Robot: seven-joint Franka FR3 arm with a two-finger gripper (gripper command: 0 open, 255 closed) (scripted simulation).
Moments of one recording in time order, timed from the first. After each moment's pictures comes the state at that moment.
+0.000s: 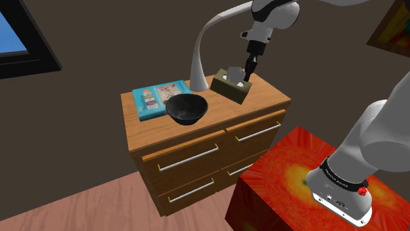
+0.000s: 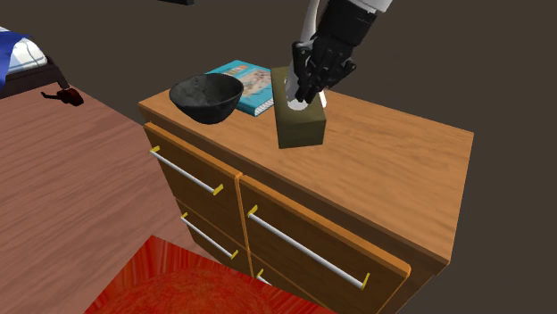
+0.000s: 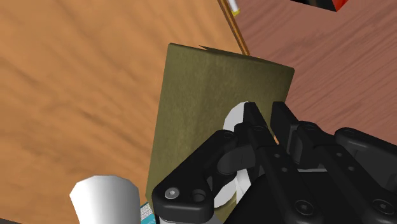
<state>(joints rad) 0.21 0.01 -0.40 -2.06 0.36 1.83 -1.10</state>
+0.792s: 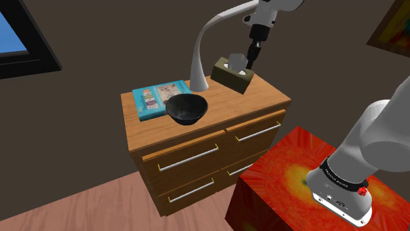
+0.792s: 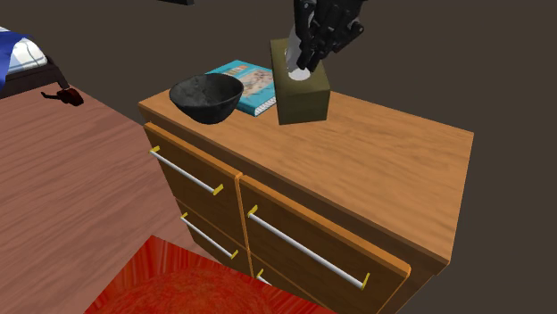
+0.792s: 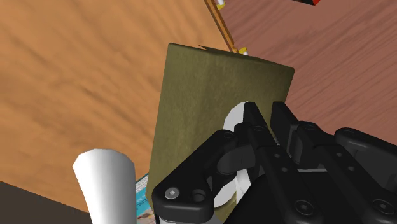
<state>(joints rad) 0.21 -0.03 -0.40 -1.94 0.34 1.69 -1.05</state>
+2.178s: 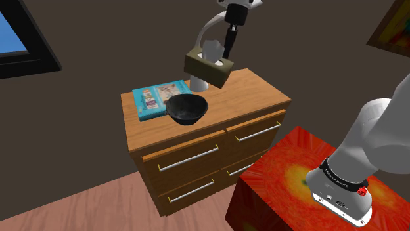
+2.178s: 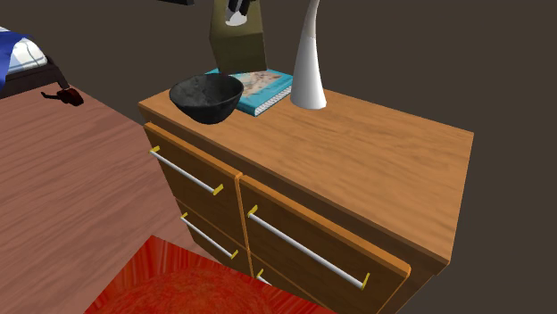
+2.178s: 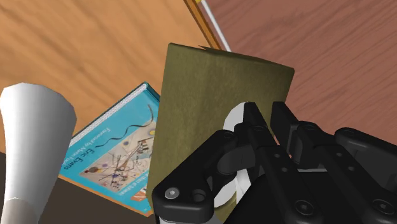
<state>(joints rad) 0.33 -0.01 -0.28 -1.75 0.39 1.62 -0.77</state>
